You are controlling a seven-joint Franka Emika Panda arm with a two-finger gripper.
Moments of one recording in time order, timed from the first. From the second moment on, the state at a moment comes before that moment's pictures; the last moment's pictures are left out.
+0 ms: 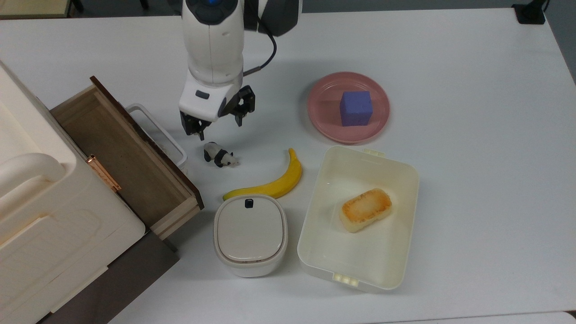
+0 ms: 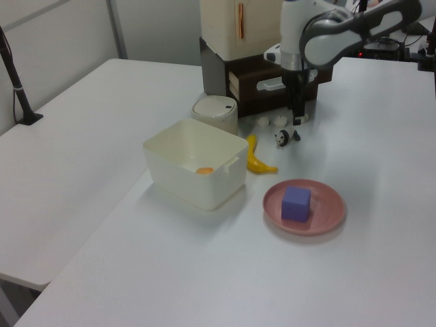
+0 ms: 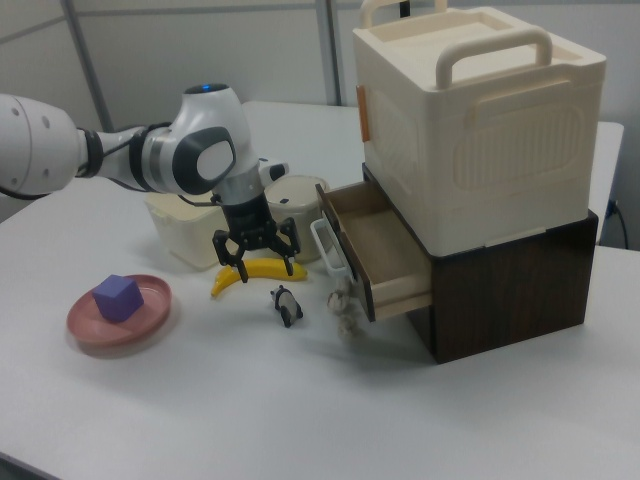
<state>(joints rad) 0.24 0.33 -0.29 -1.76 -0.03 2.11 -0.51</state>
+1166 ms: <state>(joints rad) 0.25 0.46 -0.29 -1.76 -0.14 2.22 -0.52</state>
